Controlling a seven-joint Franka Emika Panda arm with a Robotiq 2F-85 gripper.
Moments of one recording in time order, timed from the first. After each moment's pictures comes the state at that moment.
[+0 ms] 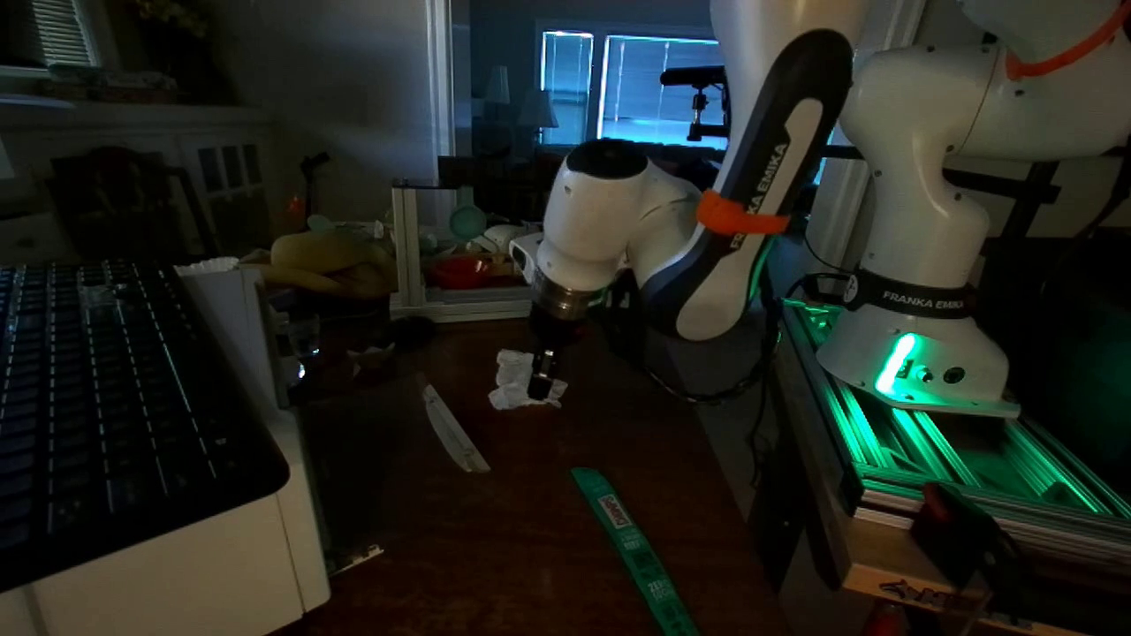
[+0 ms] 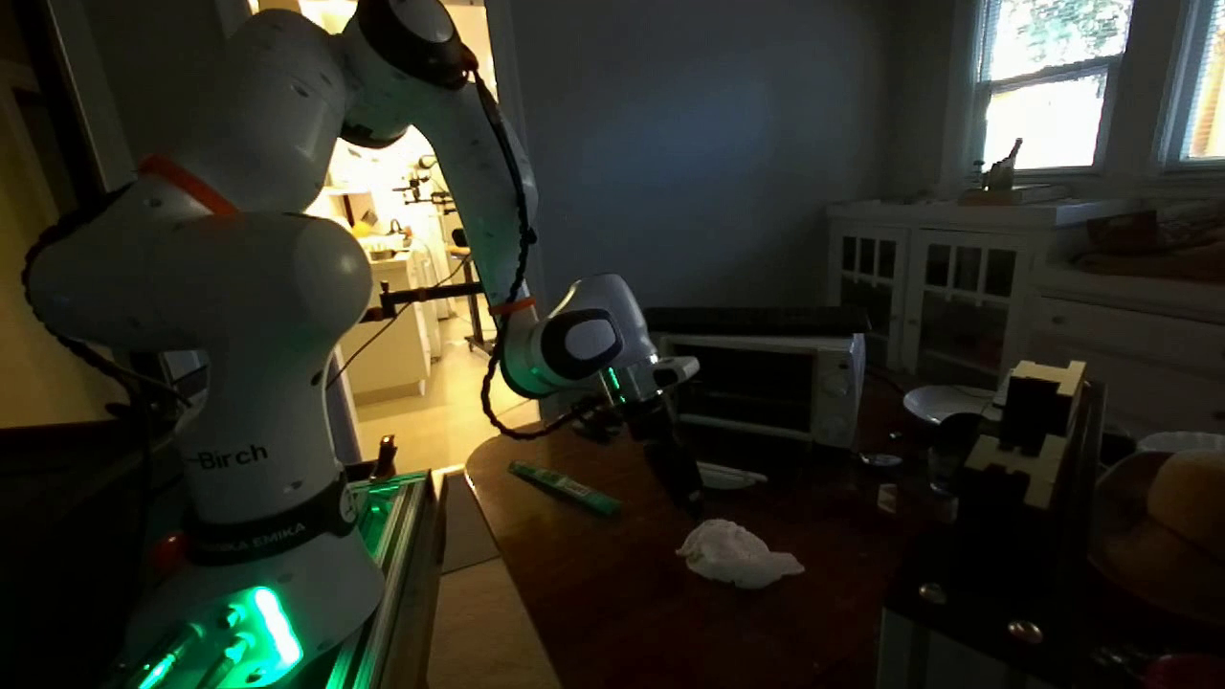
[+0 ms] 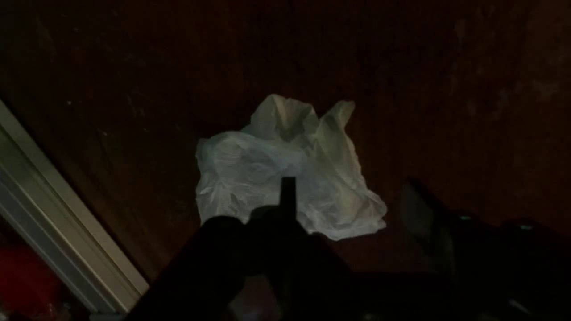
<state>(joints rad) 1.27 0.67 -0.72 -2.57 0.19 3.13 0.32</state>
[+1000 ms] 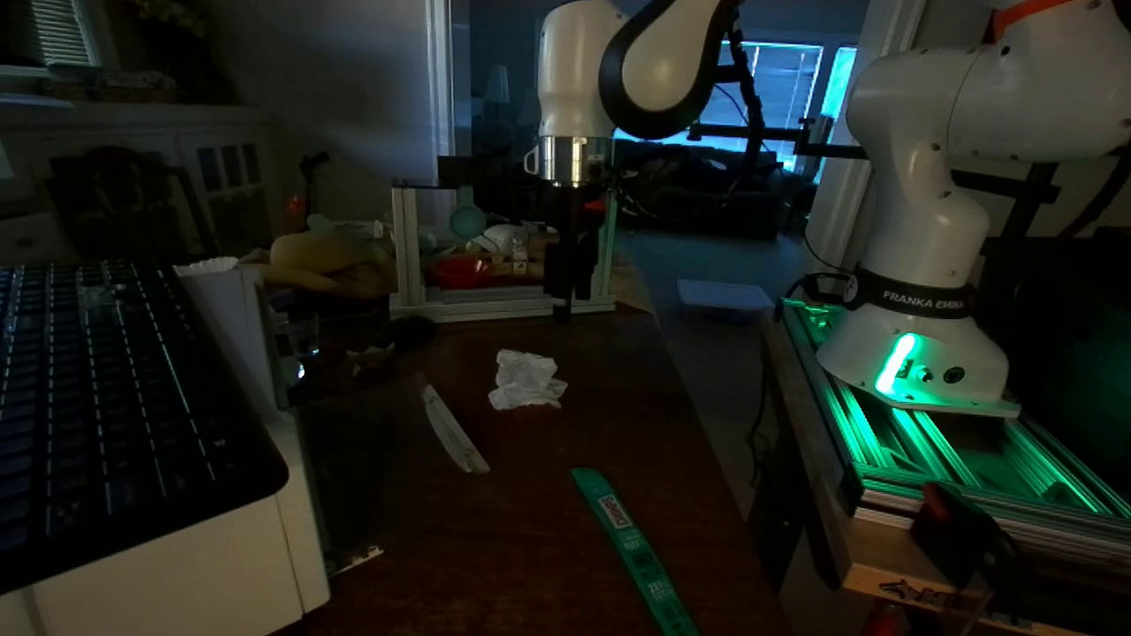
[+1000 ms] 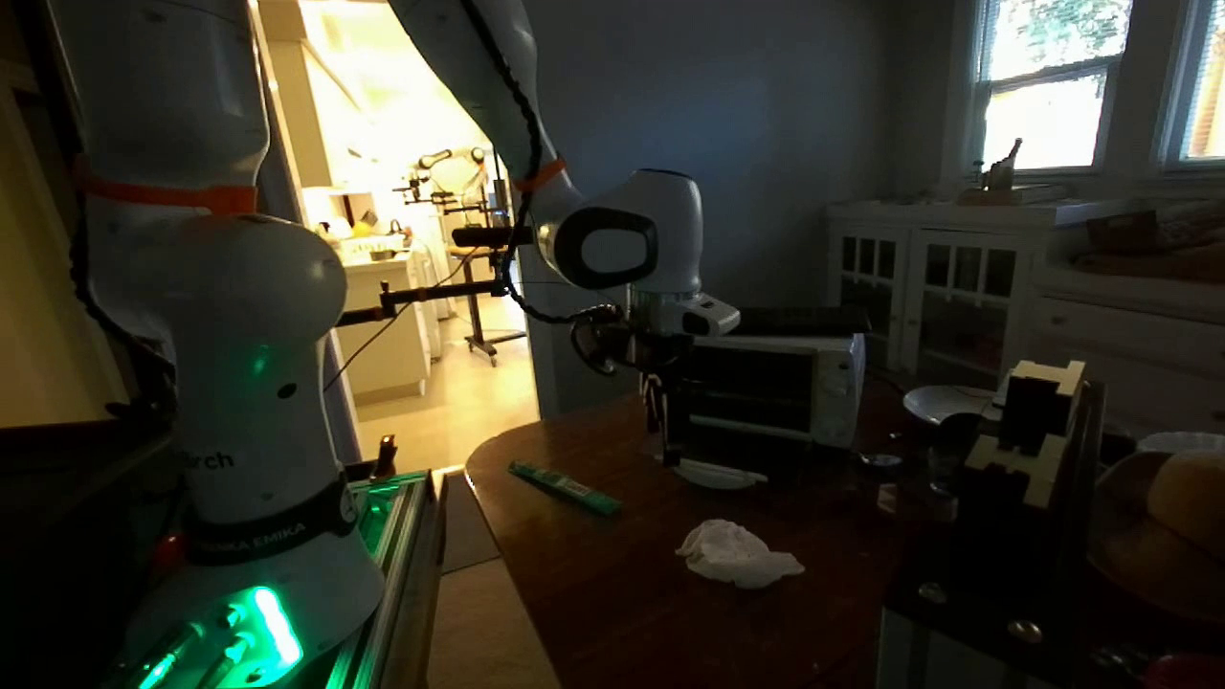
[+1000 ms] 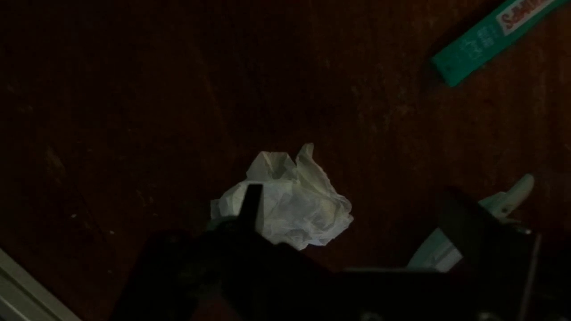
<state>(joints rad) 0.84 0.07 -0.61 -2.64 0.17 2.65 0.12</state>
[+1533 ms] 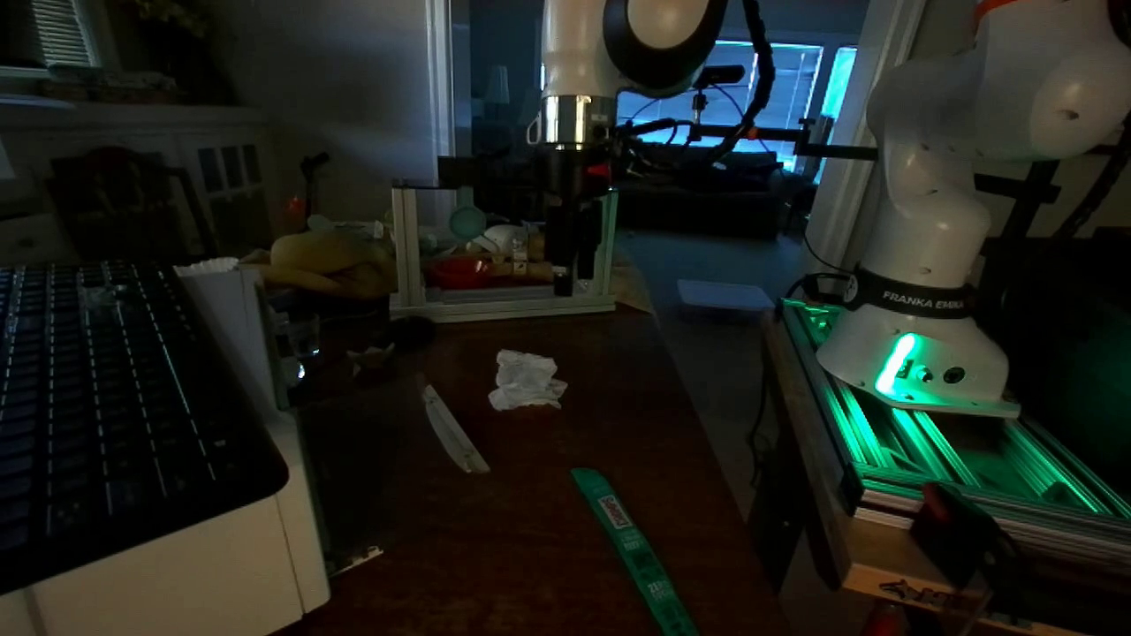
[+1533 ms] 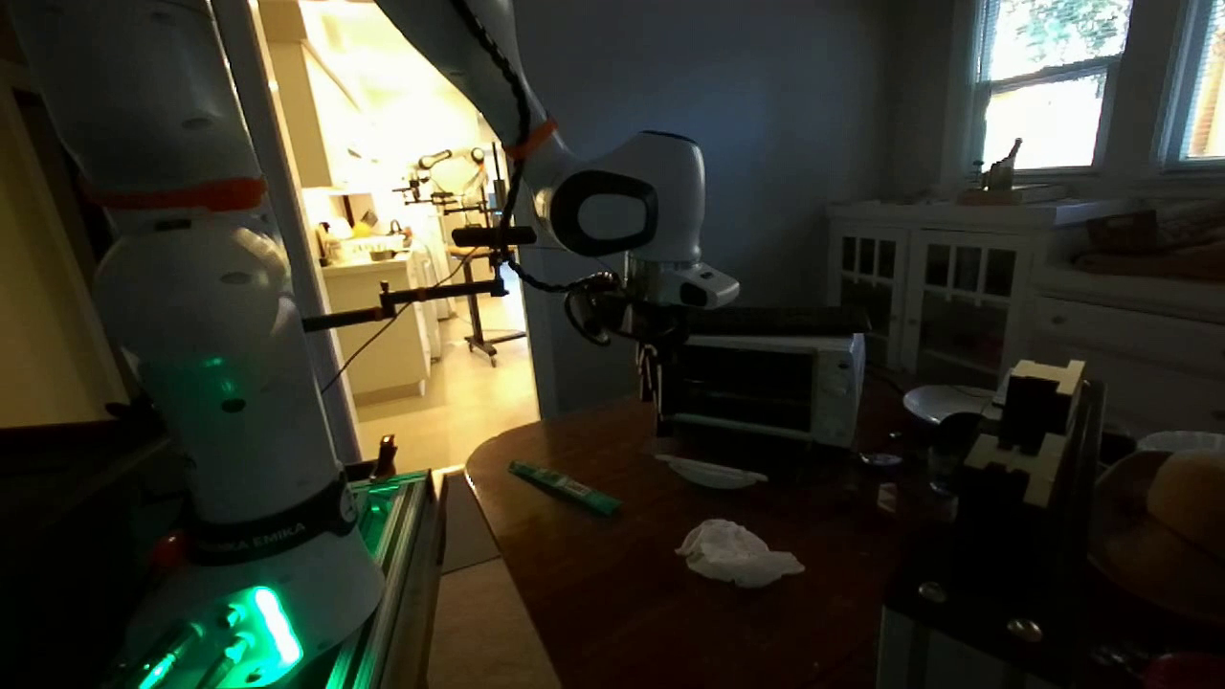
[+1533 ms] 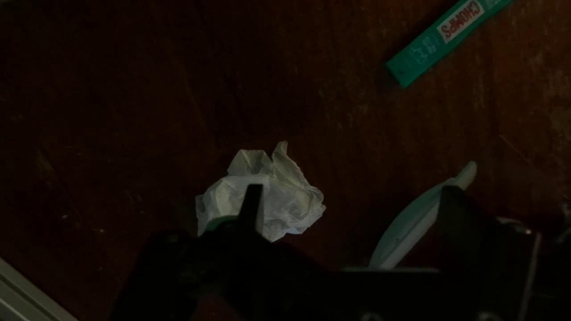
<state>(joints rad) 0.34 -0.05 -0.12 -2.64 0.17 2.55 0.12</state>
